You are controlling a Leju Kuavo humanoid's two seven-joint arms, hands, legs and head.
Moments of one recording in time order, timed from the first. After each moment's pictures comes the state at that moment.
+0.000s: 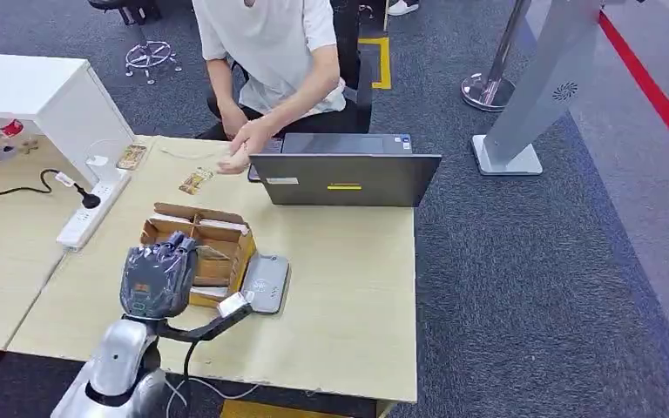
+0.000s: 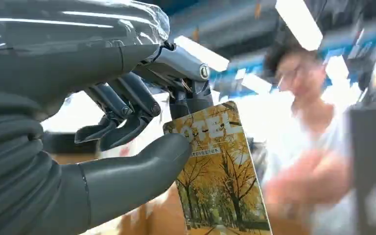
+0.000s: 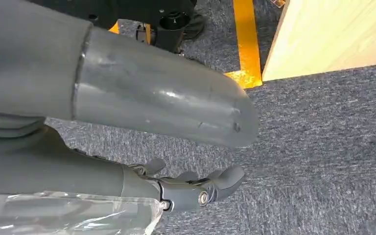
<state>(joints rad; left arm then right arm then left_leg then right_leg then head) -0.04 0.18 -0.16 -1.53 -1.45 0.45 0.06 -0.09 0.12 -1.03 -0.23 0.74 -0.03 -0.52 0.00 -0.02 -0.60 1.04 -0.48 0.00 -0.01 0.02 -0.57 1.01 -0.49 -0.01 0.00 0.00</state>
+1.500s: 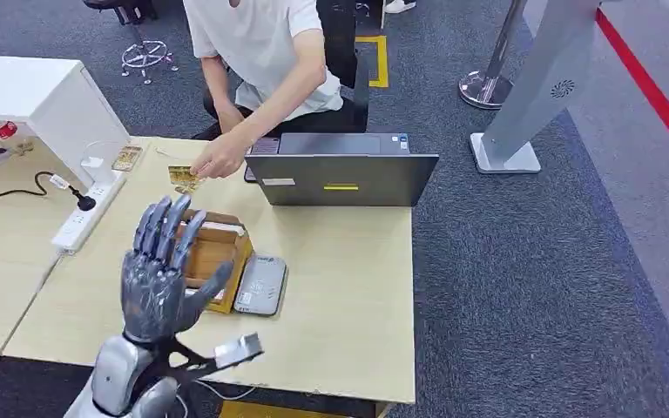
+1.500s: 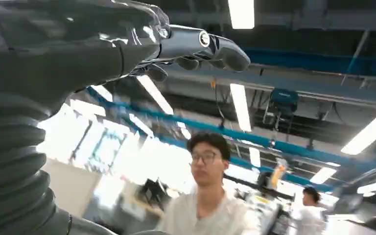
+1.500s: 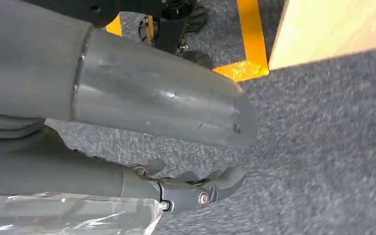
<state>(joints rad) 0.08 0.17 -0.23 -1.74 -1.09 0.69 -0.25 -0.08 0.12 -1.07 -0.22 0.69 -0.07 -0.50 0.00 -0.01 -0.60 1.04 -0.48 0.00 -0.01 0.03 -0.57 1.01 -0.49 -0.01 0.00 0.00</state>
